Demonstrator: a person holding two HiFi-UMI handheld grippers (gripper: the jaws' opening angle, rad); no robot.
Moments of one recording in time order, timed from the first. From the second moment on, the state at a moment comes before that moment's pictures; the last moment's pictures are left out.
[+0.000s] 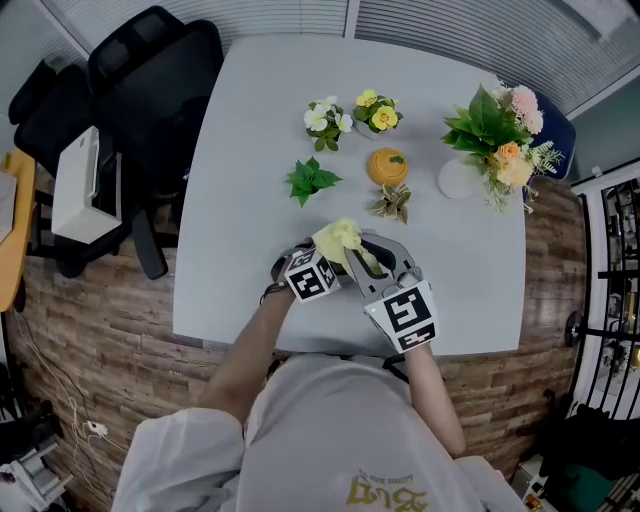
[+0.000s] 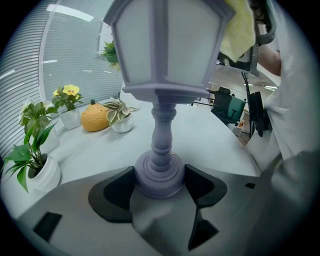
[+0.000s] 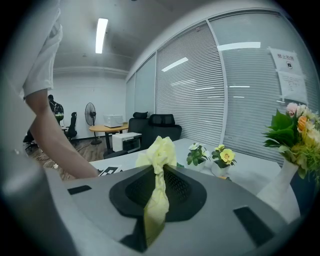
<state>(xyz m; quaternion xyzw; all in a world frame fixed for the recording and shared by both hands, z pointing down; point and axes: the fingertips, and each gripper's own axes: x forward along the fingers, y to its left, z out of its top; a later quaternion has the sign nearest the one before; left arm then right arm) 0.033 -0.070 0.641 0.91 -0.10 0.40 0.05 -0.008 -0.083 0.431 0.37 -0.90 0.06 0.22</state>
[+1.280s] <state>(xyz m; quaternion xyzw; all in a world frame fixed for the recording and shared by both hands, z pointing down) 0.033 -0.070 0.641 0.91 -0.10 0.40 0.05 0.025 -0.115 0.433 0.42 -0.88 0.11 0.18</state>
